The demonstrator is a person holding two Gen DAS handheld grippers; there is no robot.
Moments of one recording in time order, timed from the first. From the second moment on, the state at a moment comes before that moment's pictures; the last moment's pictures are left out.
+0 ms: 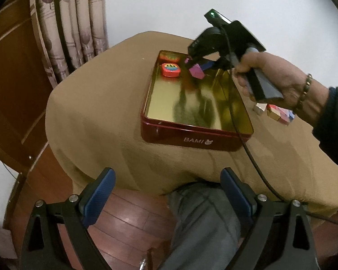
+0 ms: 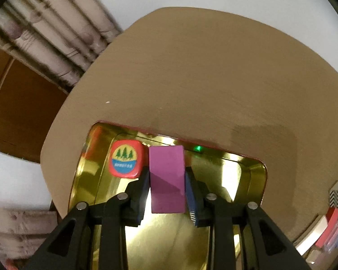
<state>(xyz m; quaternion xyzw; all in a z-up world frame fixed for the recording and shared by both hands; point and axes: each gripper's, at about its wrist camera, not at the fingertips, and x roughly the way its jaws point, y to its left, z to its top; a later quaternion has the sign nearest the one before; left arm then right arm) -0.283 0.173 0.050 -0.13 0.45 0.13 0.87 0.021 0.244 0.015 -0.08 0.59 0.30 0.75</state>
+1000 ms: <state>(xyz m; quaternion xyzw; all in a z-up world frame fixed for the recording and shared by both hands) -0.155 0.021 0.093 0.09 0.39 -0.11 0.91 -0.096 -0.221 0.035 -0.08 0.35 0.06 0.93</state>
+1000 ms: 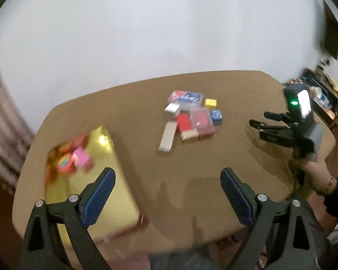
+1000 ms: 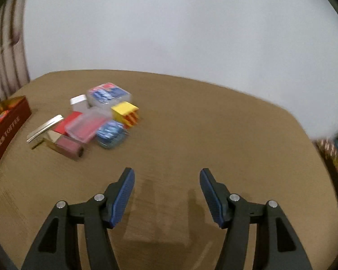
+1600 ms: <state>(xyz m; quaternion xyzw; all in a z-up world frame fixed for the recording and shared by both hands) 0.002 -0.003 0.003 0.15 0.56 -0.20 0.79 -0.080 -0.258 0.032 0.01 0.36 0.09 0.93</state>
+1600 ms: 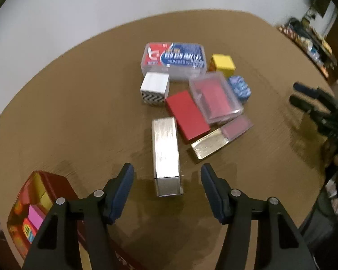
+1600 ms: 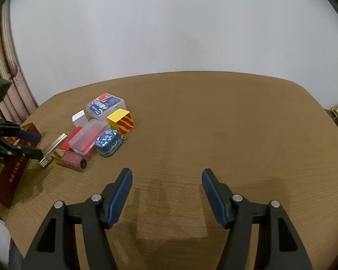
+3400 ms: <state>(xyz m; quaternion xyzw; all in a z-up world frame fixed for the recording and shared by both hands) -0.011 0.132 0.010 -0.12 0.58 0.07 0.80 -0.066 -0.244 0.016 -0.01 0.41 0.09 0.91</state>
